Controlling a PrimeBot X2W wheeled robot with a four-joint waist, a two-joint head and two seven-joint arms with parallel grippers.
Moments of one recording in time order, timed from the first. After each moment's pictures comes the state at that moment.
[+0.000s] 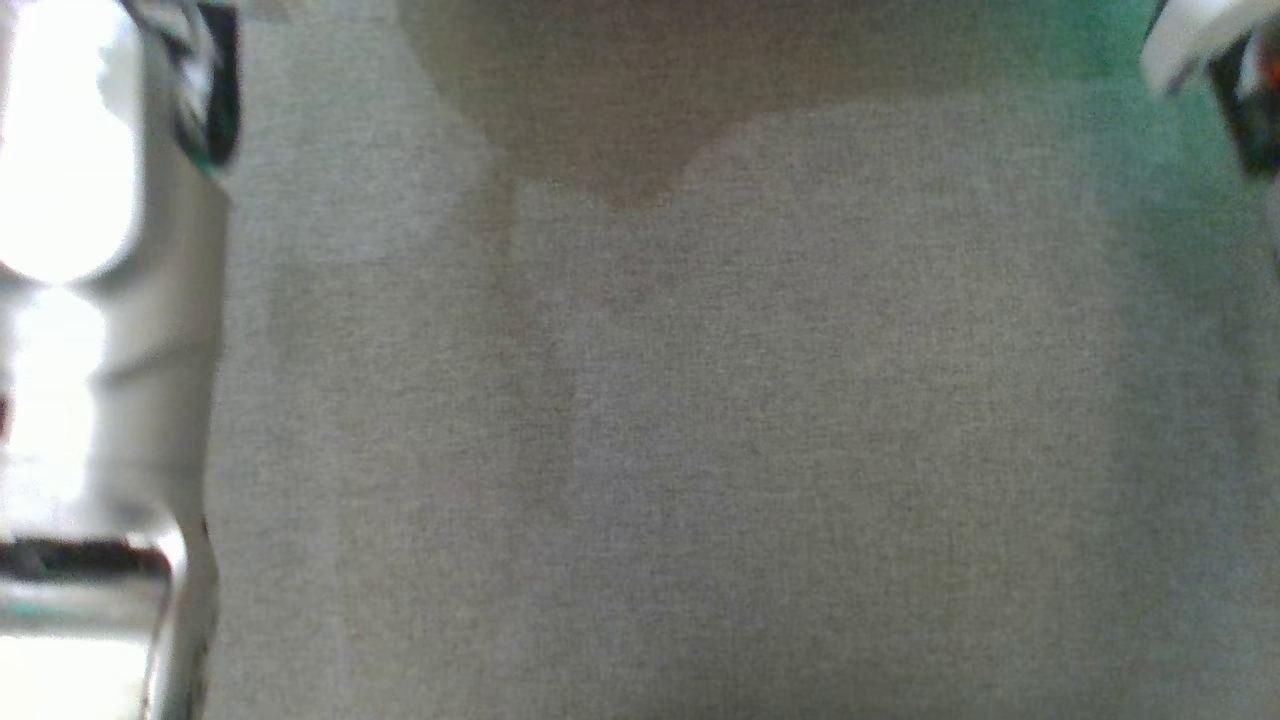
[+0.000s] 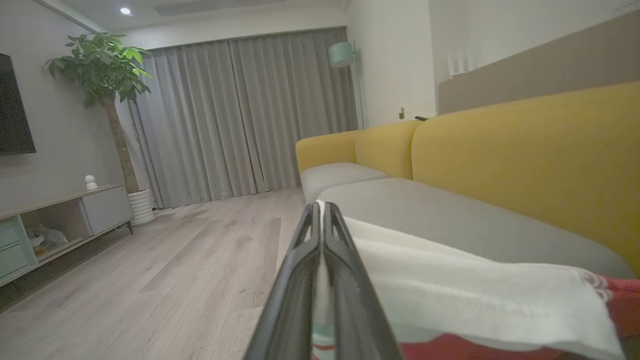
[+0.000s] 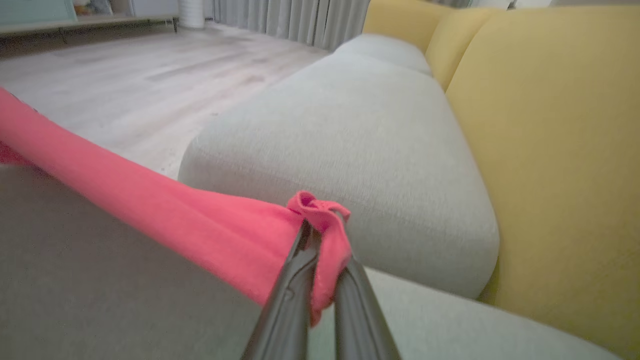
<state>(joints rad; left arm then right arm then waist) -1.13 0.16 -0.16 0.64 -0.14 -0.05 -0.26 -1.18 -0.39 0.49 0.99 0.30 0.13 -0.20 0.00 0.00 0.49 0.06</state>
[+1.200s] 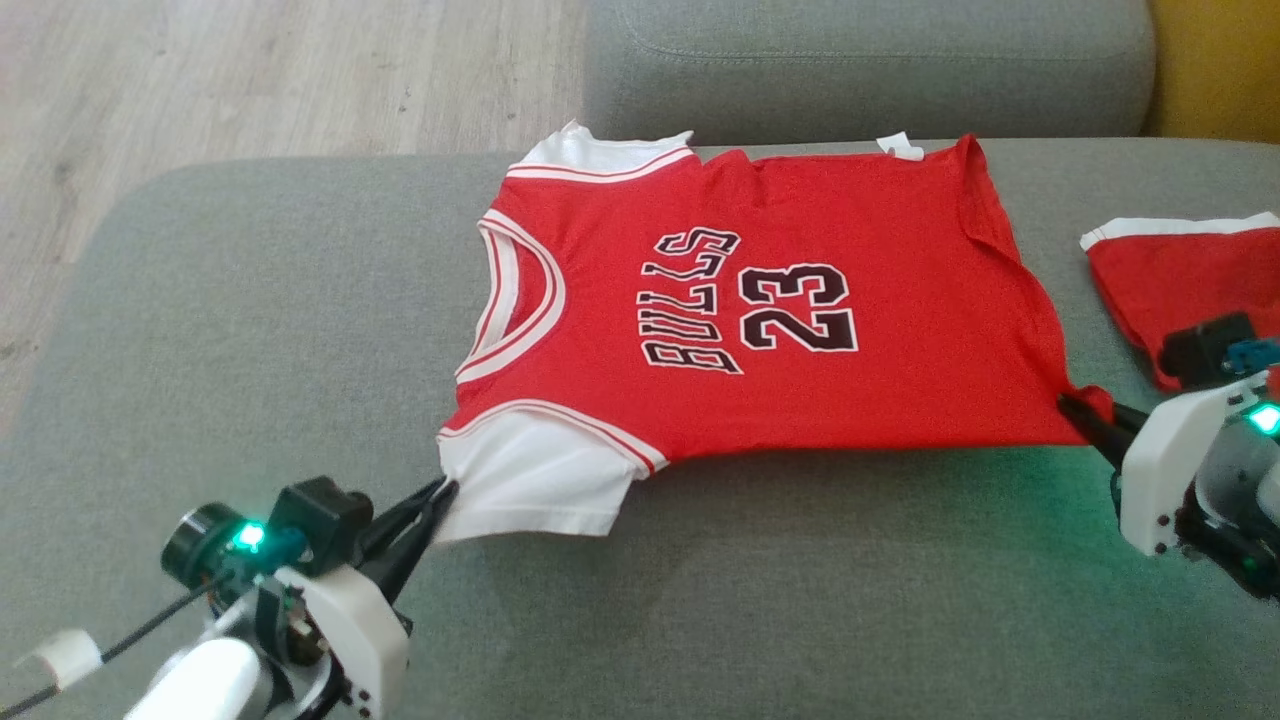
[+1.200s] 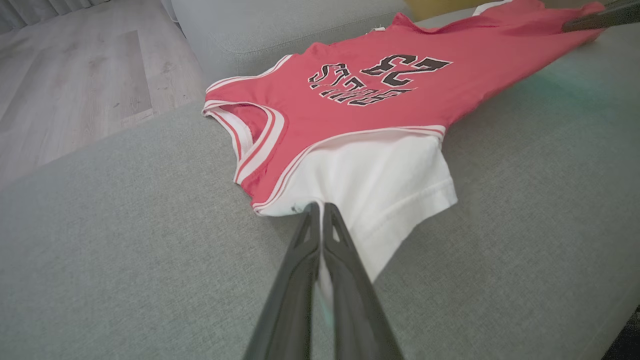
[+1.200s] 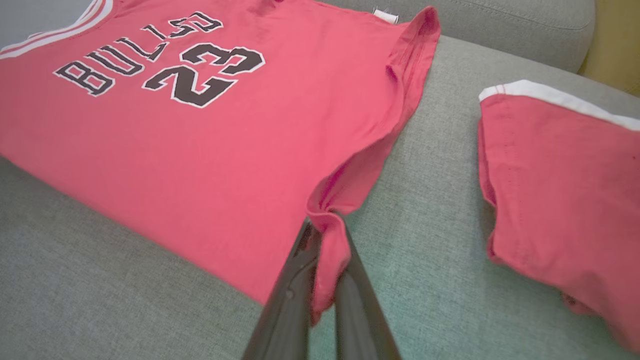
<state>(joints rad) -0.18 0.54 -0.58 0.05 -0.47 -0.12 0.25 -0.58 -0.74 0.99 0.58 0.96 0.13 0.16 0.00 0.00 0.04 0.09</state>
